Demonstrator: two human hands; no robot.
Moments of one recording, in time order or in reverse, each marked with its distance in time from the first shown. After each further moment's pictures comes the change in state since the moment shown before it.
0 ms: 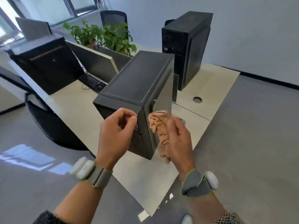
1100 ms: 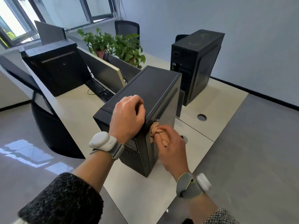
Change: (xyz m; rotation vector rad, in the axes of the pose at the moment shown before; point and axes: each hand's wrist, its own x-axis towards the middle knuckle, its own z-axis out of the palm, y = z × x) left_hand 0.108 0.003 0.033 0.424 0.085 0.238; right_hand 0.071 0.019 0.010 -0.307 -0.085 -0.279
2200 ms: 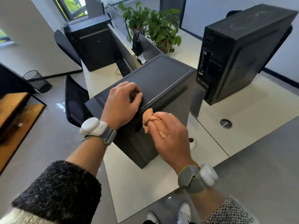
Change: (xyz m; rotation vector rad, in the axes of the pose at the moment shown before) left_hand 0.037 0.026 0.030 0.251 -0.016 -0.267; right_hand 0.082 0.037 -0.048 0.086 -0.271 -0.281
